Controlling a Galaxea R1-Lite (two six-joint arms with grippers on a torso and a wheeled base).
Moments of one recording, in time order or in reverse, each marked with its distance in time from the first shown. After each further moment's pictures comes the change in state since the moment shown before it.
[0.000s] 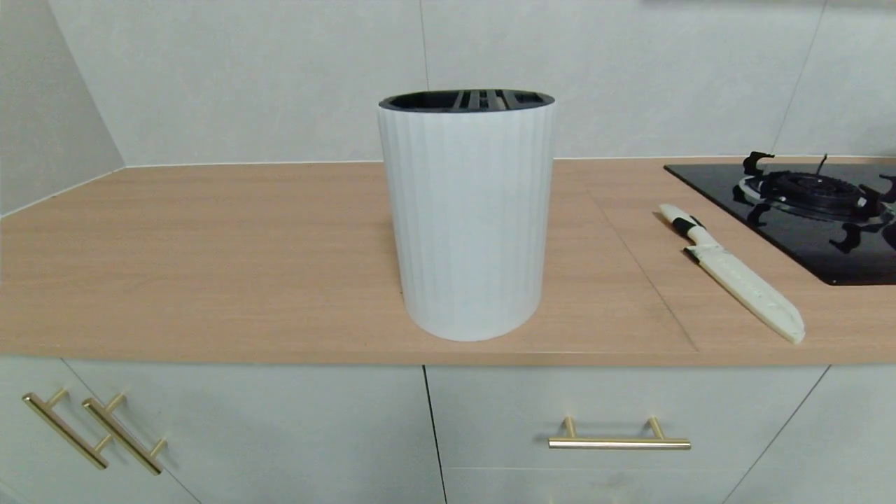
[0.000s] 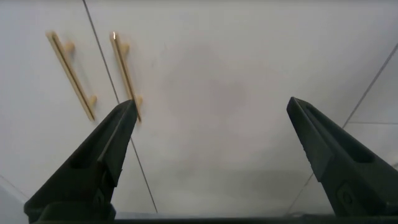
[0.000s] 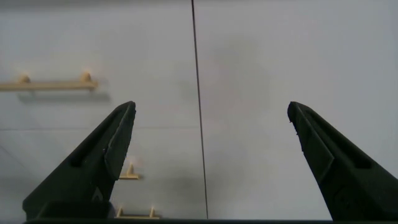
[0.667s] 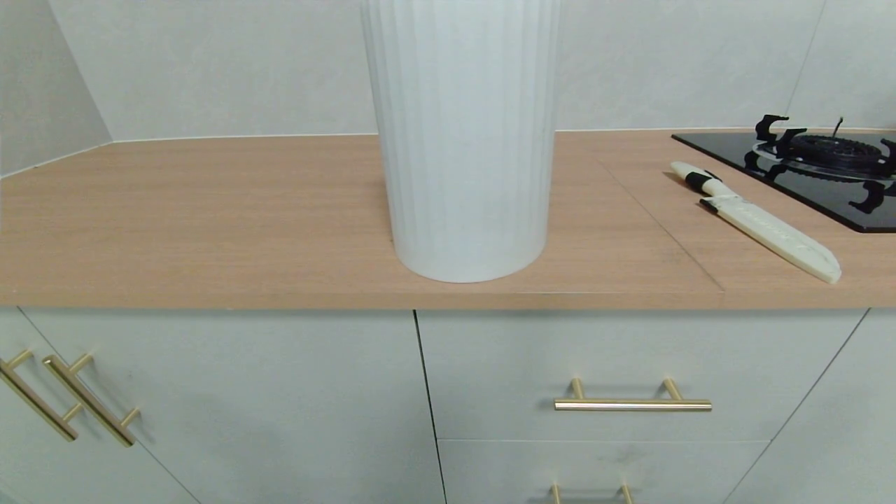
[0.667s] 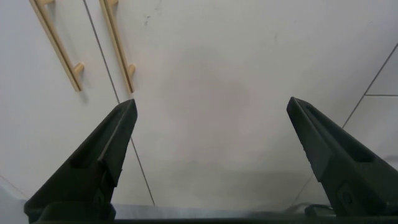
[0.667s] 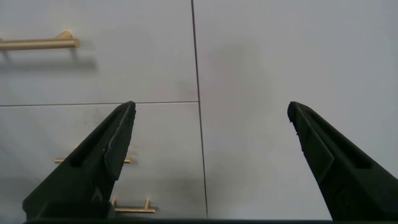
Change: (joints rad) left arm 0.000 0.000 0.000 0.000 0.000 0.000; right arm 0.000 0.000 0.000 0.000 0.000 0.001
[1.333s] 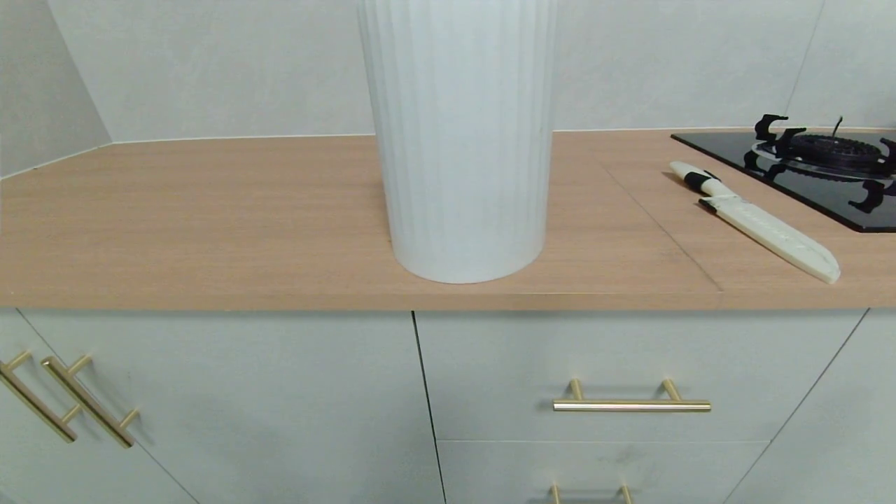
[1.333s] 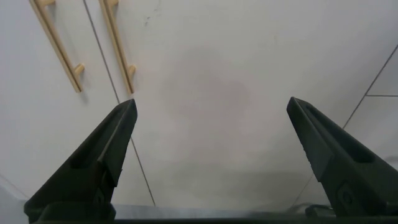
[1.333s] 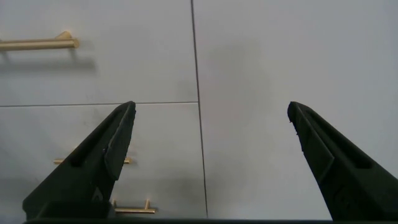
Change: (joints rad) left arm 0.000 0.000 0.000 0.000 0.000 0.000; right arm 0.001 0.000 0.000 0.000 0.000 0.000
